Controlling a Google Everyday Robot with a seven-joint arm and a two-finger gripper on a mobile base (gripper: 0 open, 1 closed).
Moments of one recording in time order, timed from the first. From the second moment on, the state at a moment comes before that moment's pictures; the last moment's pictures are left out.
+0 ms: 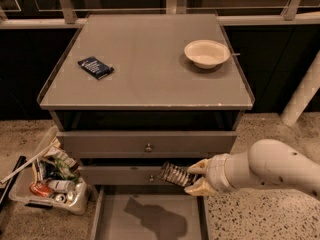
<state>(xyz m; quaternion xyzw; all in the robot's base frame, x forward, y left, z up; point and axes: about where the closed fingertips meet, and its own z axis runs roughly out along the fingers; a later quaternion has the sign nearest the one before) 0.445 -0.120 0.629 -0.59 0.73 0.13 0.32</state>
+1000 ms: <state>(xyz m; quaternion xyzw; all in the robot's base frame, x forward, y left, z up) 0.479 -0.122 0.454 -0.57 0.74 0.16 0.32</state>
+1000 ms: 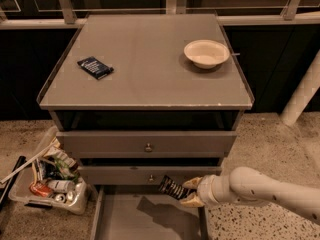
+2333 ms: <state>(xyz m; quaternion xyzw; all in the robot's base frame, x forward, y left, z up) 0.475 -0.104 0.374 -0.56 0.74 0.17 0.33</state>
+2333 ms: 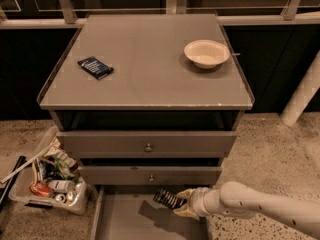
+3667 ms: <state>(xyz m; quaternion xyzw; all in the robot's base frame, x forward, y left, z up) 0.490 -0.075 0.221 -0.56 0.72 0.23 0.32</state>
